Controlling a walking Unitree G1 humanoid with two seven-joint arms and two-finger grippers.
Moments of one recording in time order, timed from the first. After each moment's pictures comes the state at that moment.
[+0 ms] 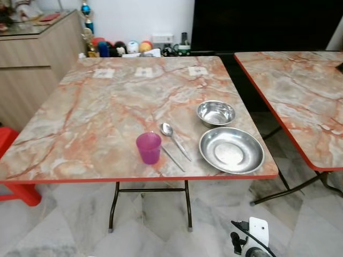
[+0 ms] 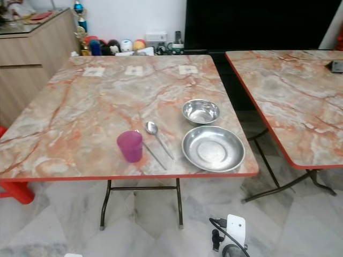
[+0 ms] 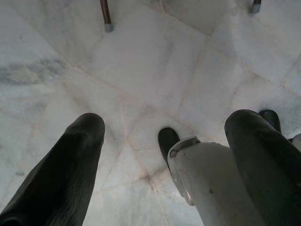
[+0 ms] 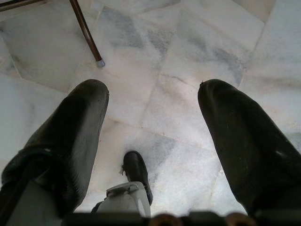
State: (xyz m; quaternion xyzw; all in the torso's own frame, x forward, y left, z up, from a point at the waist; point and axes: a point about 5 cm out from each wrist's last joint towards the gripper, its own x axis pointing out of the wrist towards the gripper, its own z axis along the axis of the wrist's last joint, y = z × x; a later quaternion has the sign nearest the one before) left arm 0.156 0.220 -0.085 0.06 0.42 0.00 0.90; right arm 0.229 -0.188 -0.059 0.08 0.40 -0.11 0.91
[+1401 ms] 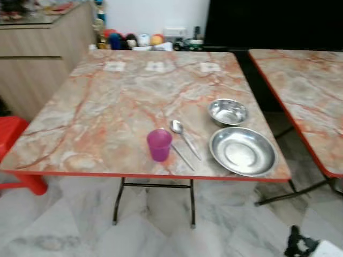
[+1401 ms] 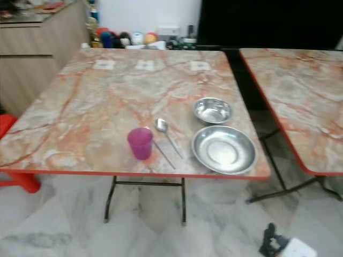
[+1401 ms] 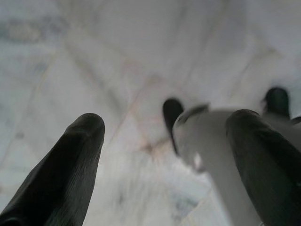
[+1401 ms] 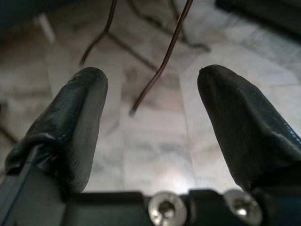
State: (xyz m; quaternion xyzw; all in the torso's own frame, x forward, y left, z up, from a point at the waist) left arm 0.141 0.228 -0.091 0.06 0.46 0.02 0.89; right arm 0.181 -0.255 -0.001 0.11 0.08 -0.32 0.94
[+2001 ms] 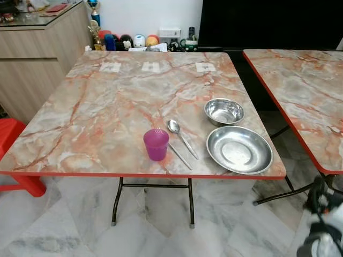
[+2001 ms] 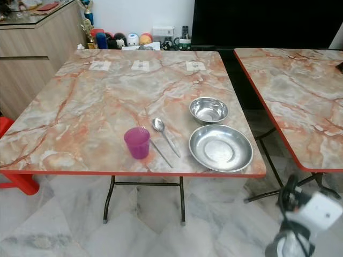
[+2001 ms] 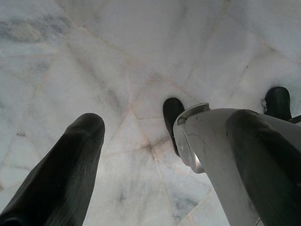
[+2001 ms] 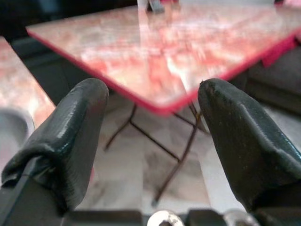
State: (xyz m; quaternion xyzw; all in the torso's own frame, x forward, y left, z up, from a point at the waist) left arm 0.140 0.227 -0.091 0.06 0.46 0.02 0.89; right arm 0.239 -0.278 0.106 0.08 -0.08 -0.32 0.94
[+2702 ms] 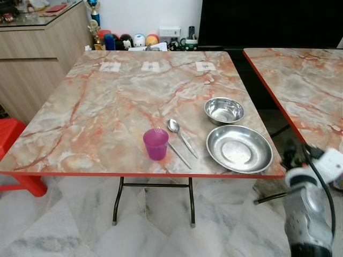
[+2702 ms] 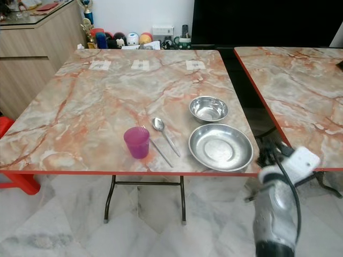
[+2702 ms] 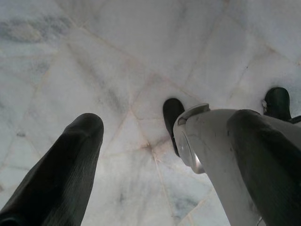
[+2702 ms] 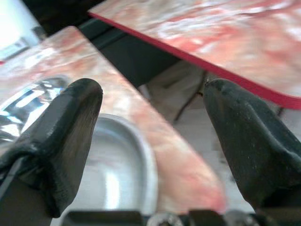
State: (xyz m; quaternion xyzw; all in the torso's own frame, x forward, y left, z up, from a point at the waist) left arm 0.140 0.227 -0.091 0.05 0.46 0.02 0.89; right arm 0.324 -0.249 0.137 0.22 -0.03 -0.20 0.95
